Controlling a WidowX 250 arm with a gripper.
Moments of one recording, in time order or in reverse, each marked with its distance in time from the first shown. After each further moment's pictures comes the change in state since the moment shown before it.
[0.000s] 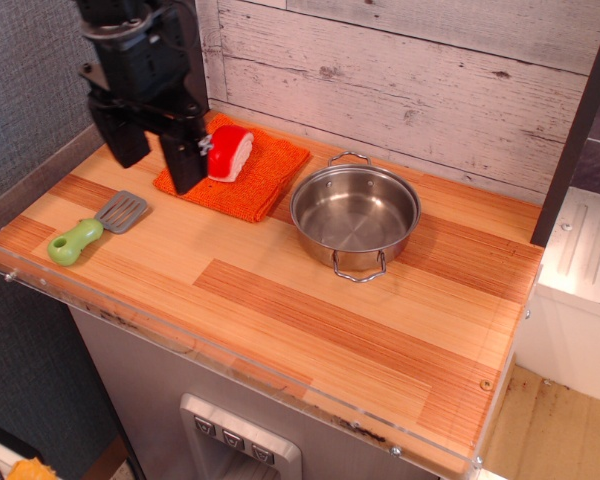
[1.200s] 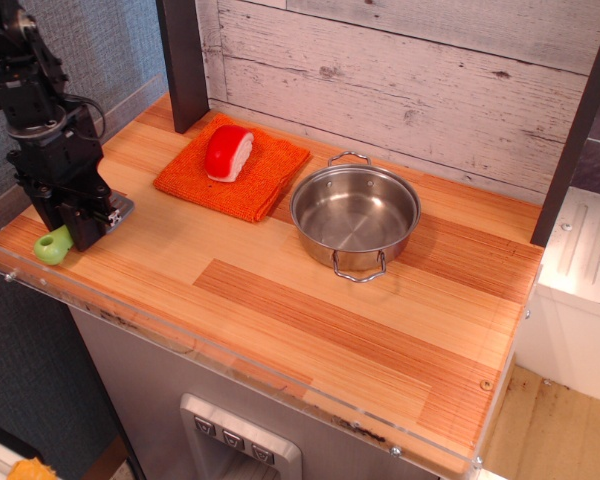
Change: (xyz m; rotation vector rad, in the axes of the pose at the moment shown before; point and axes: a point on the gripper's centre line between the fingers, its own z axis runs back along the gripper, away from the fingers) arm -0.045 0.084 -0.080 0.022 0.071 0.089
